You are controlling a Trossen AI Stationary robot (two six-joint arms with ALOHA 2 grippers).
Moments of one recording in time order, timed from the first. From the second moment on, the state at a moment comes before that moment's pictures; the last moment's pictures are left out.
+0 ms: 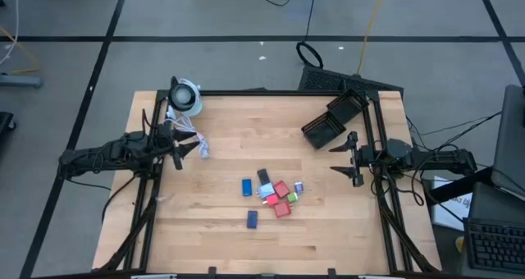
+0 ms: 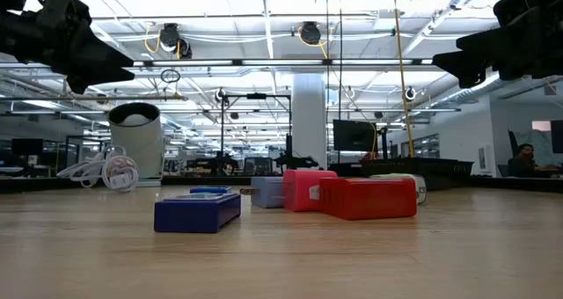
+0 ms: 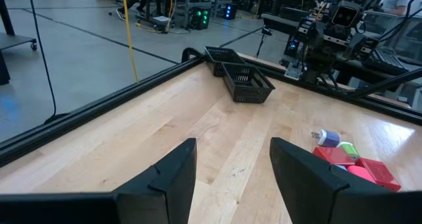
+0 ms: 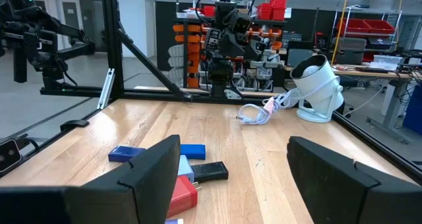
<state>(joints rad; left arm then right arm) 0.07 0.07 0.24 -0.34 -0.29 -0.24 0.02 0.02 0.01 0.06 -0.03 -0.04</state>
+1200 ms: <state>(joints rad) 0.07 0.07 0.24 -0.32 -0.31 -0.03 0.02 0.02 0.01 0.06 -0.03 -0.04</state>
